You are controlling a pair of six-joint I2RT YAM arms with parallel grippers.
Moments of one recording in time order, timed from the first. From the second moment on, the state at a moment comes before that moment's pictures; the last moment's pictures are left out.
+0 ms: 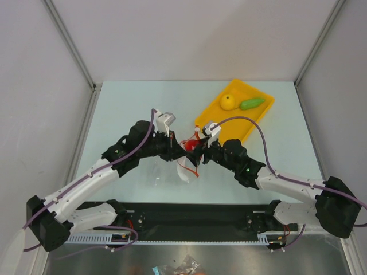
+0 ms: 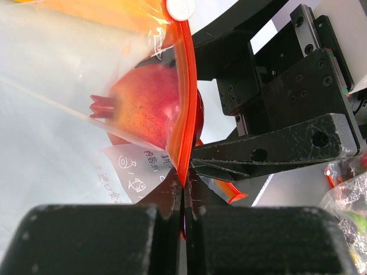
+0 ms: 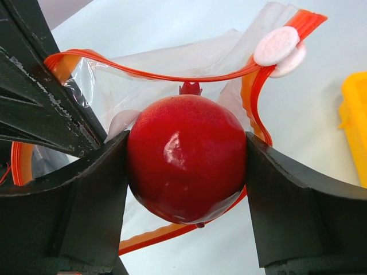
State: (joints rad) left arm -0.72 1.05 0.91 -0.34 0.32 -0.50; right arm 0.90 1.18 0.62 0.44 -0.03 0.19
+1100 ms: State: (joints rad) left arm -0.72 1.10 0.89 -0.22 0.28 -0.46; right arm 0.79 1.40 0.80 0.27 -0.24 0.40
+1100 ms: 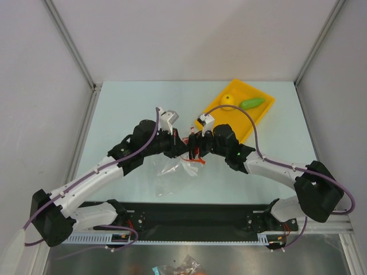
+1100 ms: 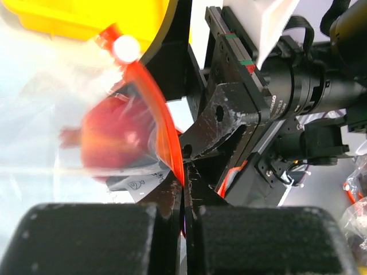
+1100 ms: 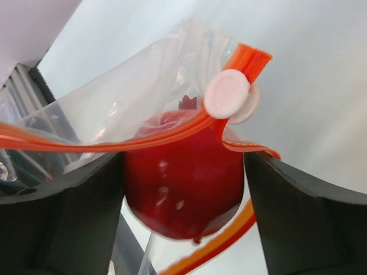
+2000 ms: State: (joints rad) left arm -0.71 1.08 0.86 -0.17 0.00 -0.44; right arm 0.87 1.10 0.81 0.10 -0.11 0.29
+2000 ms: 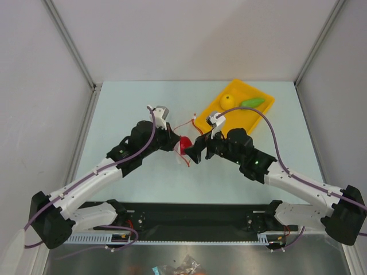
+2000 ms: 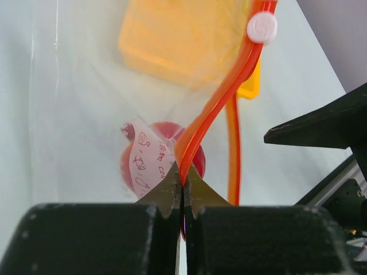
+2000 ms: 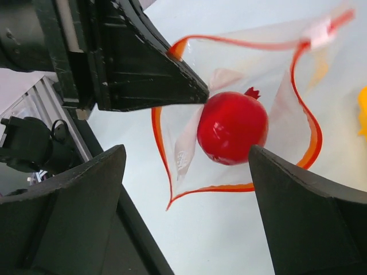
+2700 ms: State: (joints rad) left arm -0.71 1.03 0.86 -0.17 -0.06 -0.44; right arm 0.81 1.20 0.82 0.06 0.07 0.42
